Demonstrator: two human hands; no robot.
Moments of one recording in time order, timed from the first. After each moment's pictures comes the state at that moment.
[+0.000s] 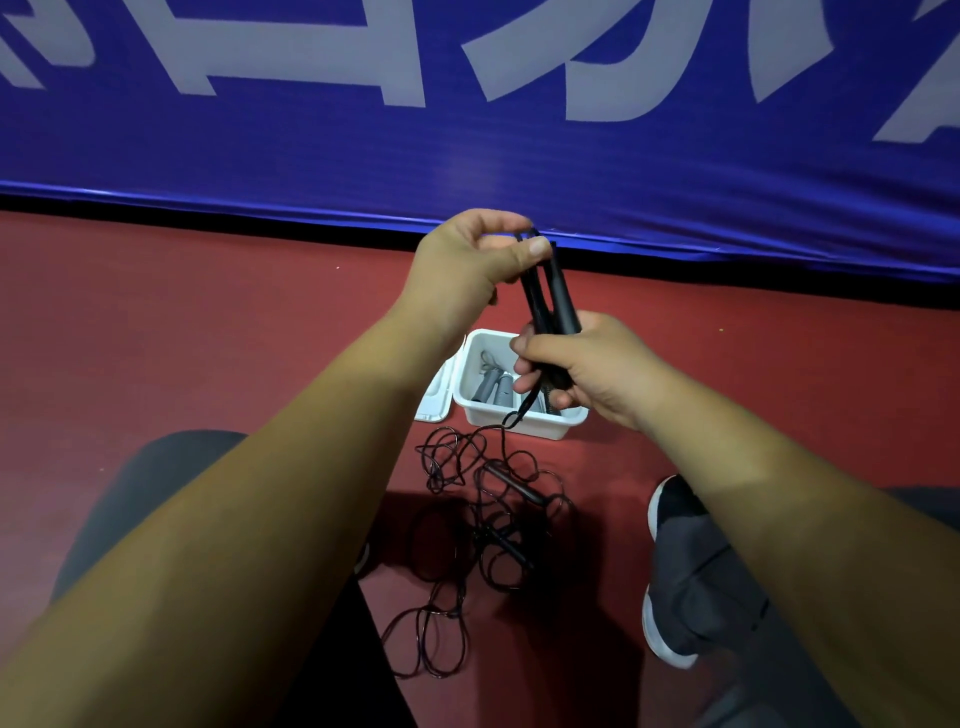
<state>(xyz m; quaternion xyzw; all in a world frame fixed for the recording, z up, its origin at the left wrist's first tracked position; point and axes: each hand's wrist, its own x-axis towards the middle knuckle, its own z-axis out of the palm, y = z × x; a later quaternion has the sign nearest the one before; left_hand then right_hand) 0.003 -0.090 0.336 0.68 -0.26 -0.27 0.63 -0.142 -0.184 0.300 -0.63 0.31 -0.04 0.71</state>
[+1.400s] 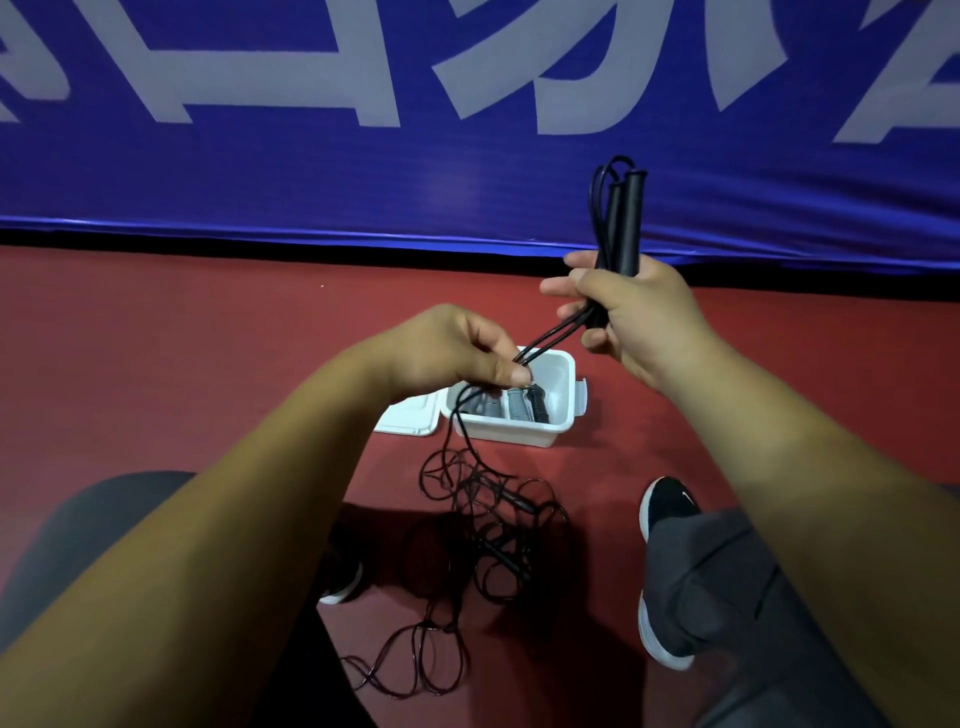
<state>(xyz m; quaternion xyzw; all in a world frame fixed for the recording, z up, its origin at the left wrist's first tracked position) -0.001 -0.067 0.326 0.69 -0.43 -0.45 0.37 -0.154 -0.231 0.336 -0.57 0.35 -0.22 0.71</state>
